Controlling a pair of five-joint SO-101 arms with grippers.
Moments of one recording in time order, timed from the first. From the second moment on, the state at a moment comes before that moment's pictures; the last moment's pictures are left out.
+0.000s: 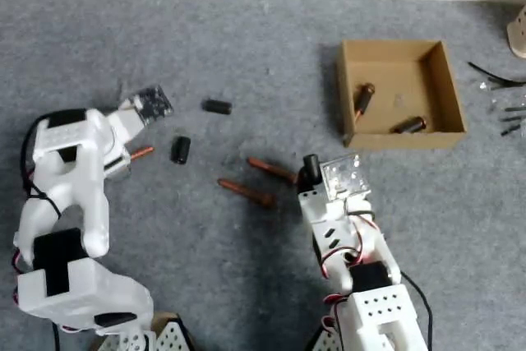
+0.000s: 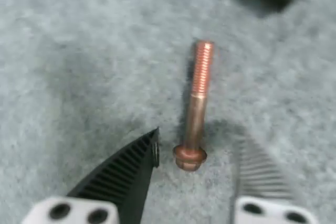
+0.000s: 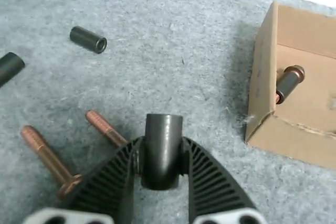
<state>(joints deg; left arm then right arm) -22.1 1.9 25.0 54.2 -65.6 -17.8 -74.9 93.8 13.5 9.5</state>
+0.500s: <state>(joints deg) -19.3 2.4 11.9 74.2 18.1 -17.8 -74.9 93.8 13.5 9.5</state>
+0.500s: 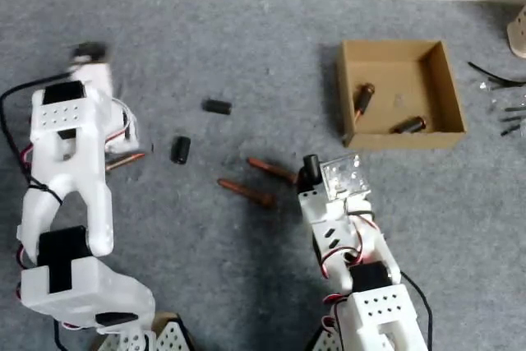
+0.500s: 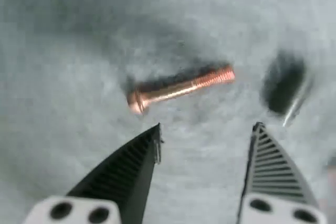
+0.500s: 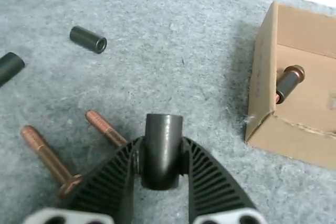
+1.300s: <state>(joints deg) -21.8 2.4 32.6 48.5 65.3 -17.8 -74.9 93.8 13.5 11.6</state>
